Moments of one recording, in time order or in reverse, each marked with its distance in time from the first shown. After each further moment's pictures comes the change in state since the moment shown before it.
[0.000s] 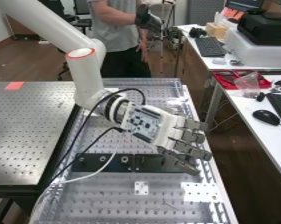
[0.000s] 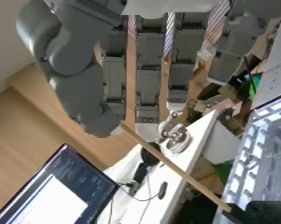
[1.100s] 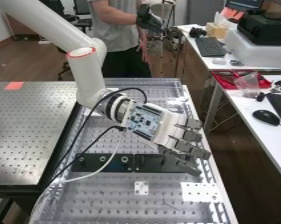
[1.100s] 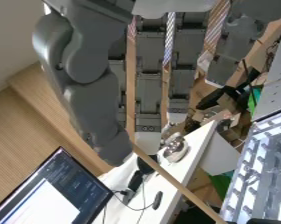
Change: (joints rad) arm 0.005 -0.006 0.014 0.020 0.034 -0.063
